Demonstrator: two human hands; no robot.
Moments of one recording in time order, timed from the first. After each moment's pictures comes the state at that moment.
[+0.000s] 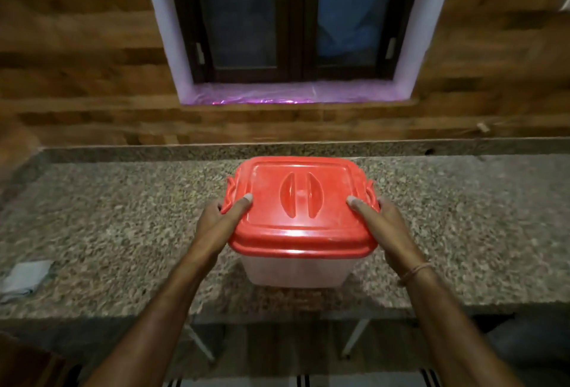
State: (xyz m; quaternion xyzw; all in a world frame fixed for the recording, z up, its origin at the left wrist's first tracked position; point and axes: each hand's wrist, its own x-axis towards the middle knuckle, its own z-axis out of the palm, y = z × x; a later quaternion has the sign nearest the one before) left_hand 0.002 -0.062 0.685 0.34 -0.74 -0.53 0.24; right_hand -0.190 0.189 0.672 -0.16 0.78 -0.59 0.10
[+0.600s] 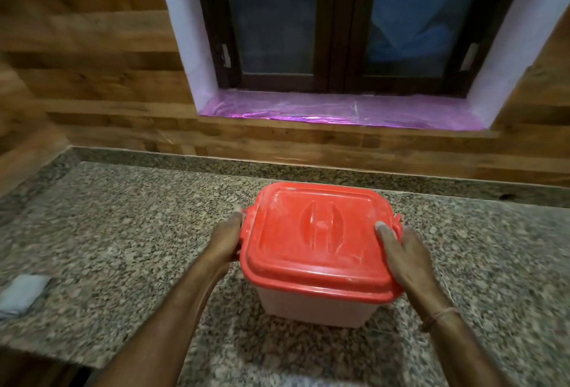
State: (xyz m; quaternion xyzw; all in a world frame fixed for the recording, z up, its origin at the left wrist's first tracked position) left_hand -0.138 -0.157 0.645 0.49 -0.62 -0.59 0.17; right_hand -0.345 0.097 0.638 -0.18 0.87 -0.44 0.12
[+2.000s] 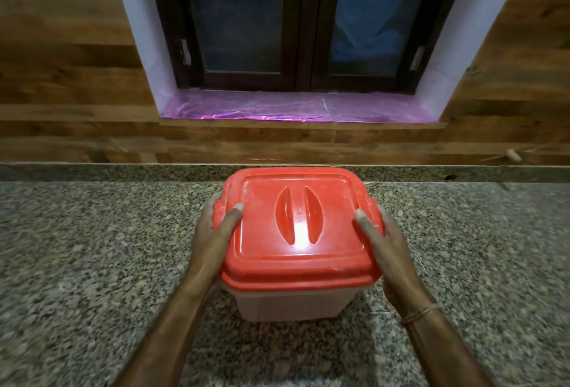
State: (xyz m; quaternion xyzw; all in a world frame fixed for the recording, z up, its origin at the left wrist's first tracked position) left_hand -0.111 -0.169 0.681 0.34 -0.62 -0.65 0.28; right_hand -0.263 0.073 0.675 -0.14 0.71 -0.68 0.15
